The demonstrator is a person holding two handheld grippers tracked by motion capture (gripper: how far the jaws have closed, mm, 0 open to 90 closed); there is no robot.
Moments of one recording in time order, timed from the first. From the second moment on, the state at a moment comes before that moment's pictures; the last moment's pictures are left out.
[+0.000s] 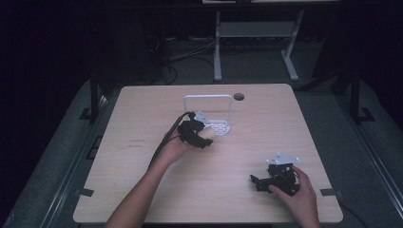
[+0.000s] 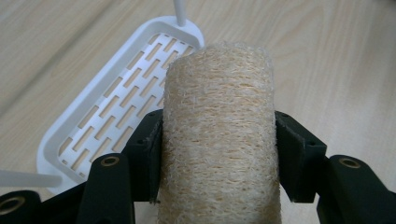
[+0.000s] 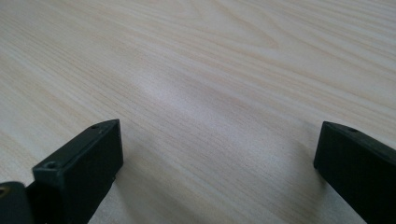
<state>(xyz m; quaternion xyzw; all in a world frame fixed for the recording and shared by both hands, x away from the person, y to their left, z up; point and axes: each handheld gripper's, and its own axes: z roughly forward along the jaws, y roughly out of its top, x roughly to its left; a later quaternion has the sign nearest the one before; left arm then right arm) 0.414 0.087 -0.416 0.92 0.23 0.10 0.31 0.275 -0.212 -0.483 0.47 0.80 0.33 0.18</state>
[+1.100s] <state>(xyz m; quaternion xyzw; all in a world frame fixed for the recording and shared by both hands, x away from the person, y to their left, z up) 0.464 0.047 -0.438 0.91 0.28 0.12 0.29 0.275 -0.212 -0.483 0.47 0.80 0.34 0.18</state>
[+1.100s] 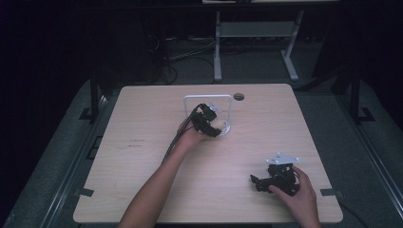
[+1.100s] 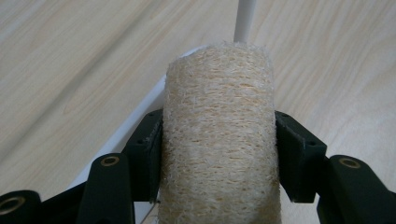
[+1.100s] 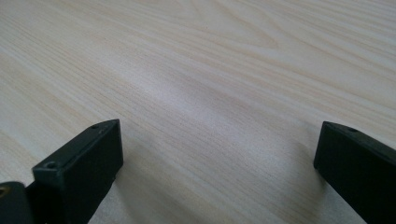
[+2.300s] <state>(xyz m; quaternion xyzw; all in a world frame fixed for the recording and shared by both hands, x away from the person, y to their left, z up) 0.456 0.059 -0.421 0.90 0.29 0.12 0.31 0.275 -0.211 -0.483 0.47 0.80 0.33 0.18</state>
